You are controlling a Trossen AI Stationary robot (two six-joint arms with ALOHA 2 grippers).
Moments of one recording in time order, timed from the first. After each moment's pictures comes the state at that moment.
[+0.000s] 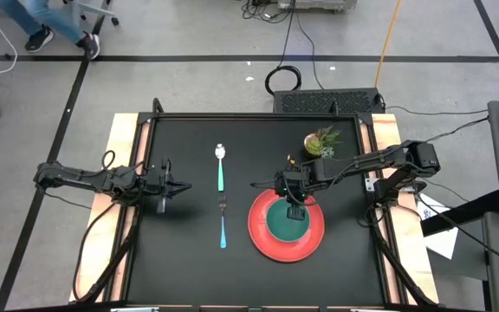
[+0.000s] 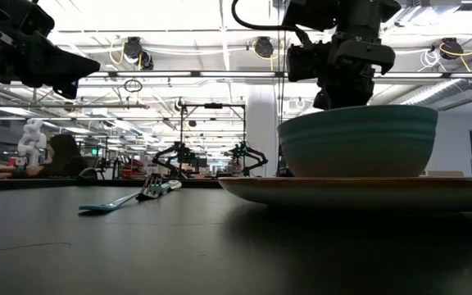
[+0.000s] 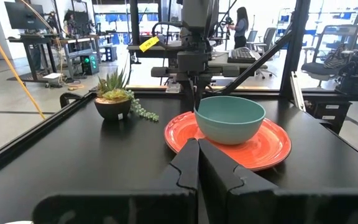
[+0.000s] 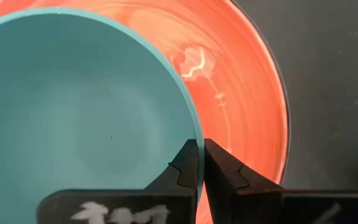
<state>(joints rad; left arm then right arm) -0.15 0.14 0.04 0.08 -0.16 -0.01 0.04 1.61 1.10 -0.77 -0.03 0.20</state>
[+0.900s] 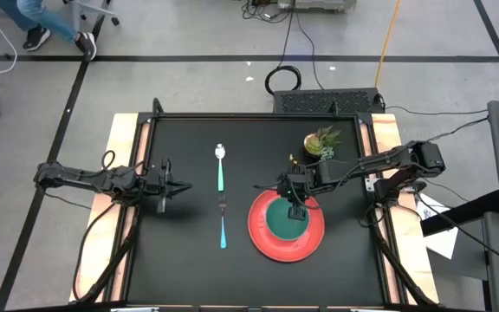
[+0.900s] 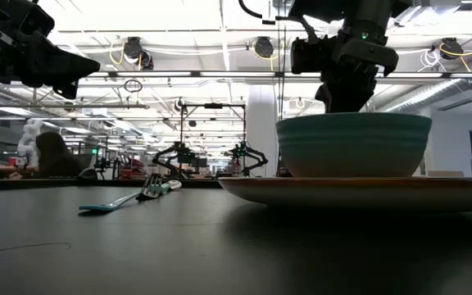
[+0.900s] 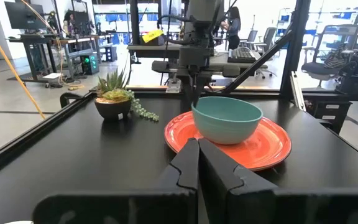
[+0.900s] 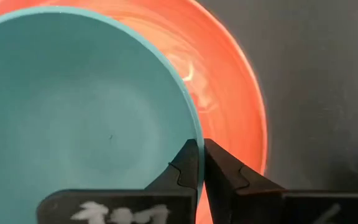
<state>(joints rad) -0.15 0.14 0.04 0.08 -0.16 0.00 0.08 1.56 1.06 -0.73 0.06 0.20</state>
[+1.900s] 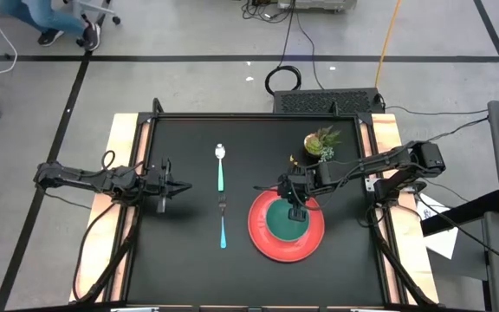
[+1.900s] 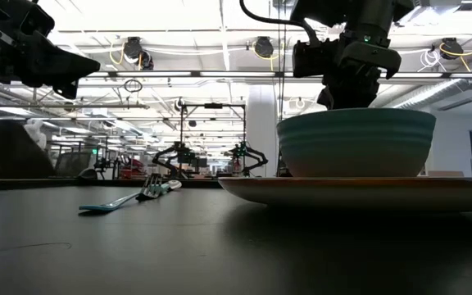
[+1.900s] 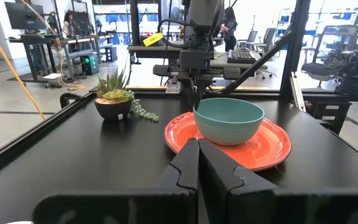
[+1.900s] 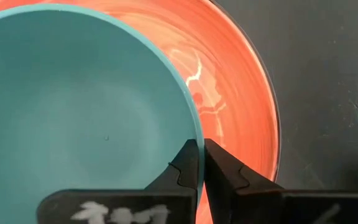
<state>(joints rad) -0.15 0.14 0.04 0.08 -0.16 -0.01 0.07 1.56 1.04 -0.70 0.05 0.22</state>
